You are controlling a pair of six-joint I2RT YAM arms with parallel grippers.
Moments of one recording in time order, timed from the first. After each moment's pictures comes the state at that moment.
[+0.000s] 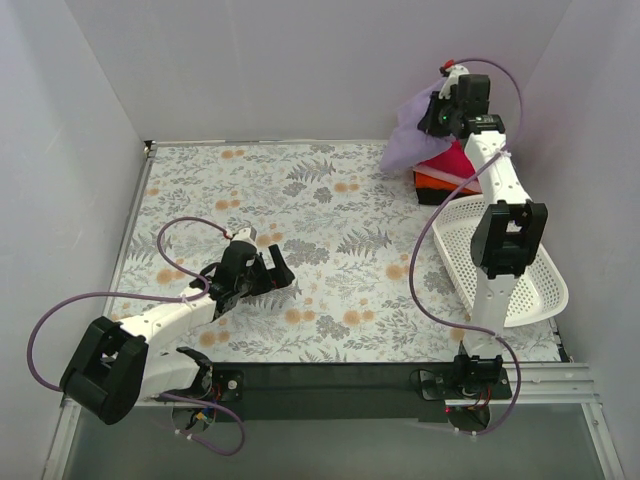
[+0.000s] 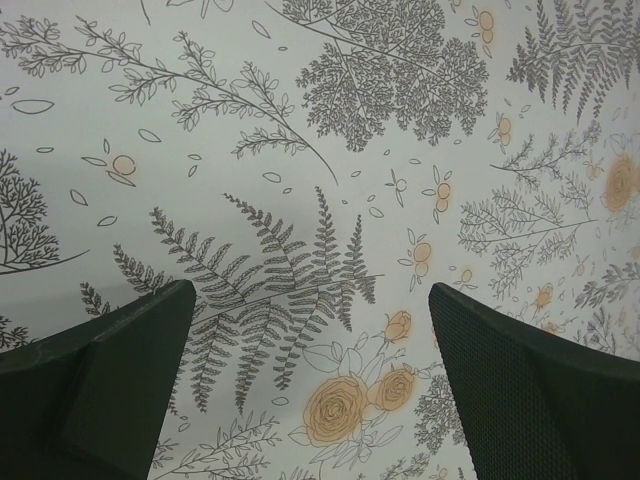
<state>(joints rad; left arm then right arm) -0.52 1.17 0.45 -0.01 -0.01 -0.72 0.08 2.12 2.08 -0.49 -0.26 0.08</state>
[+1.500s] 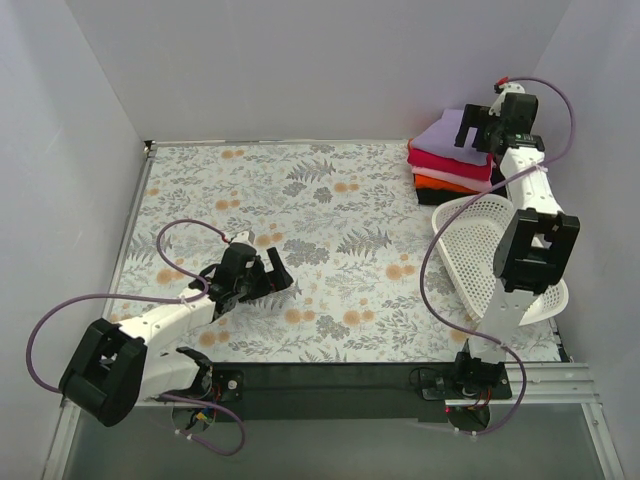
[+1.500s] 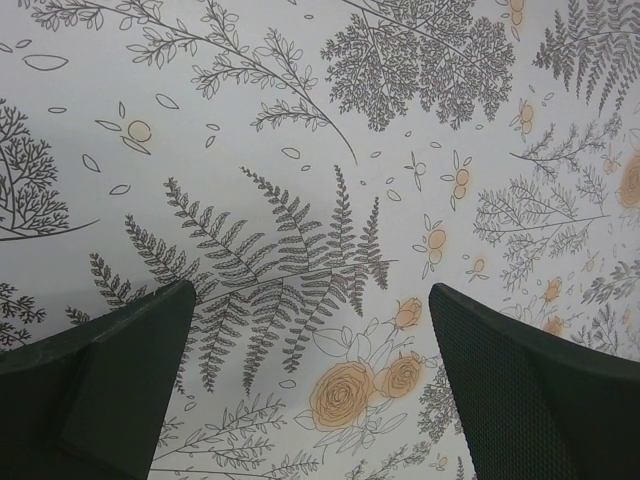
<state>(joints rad) -0.52 1.17 0.45 -0.06 -0.01 -0.75 -0.13 2.00 1.84 -0.37 -0.12 0.07</state>
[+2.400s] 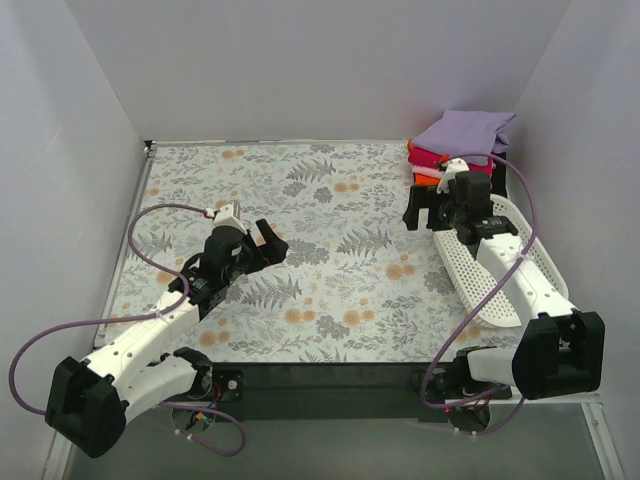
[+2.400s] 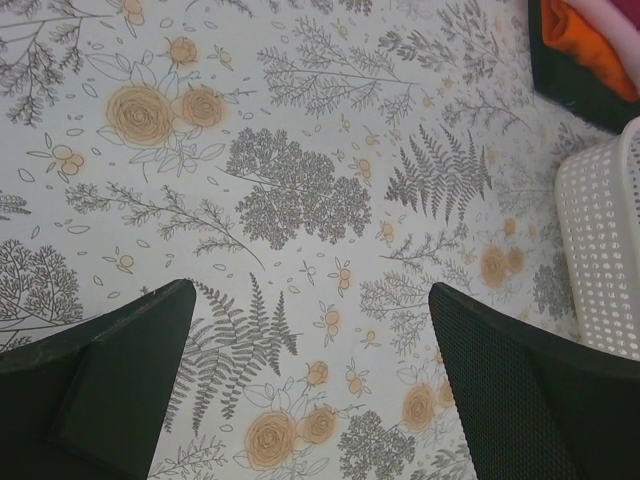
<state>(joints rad) -0.52 0.98 0.60 -0.13 -0.12 -0.71 0.16 1.27 0.97 -0.32 -0.16 0.10</state>
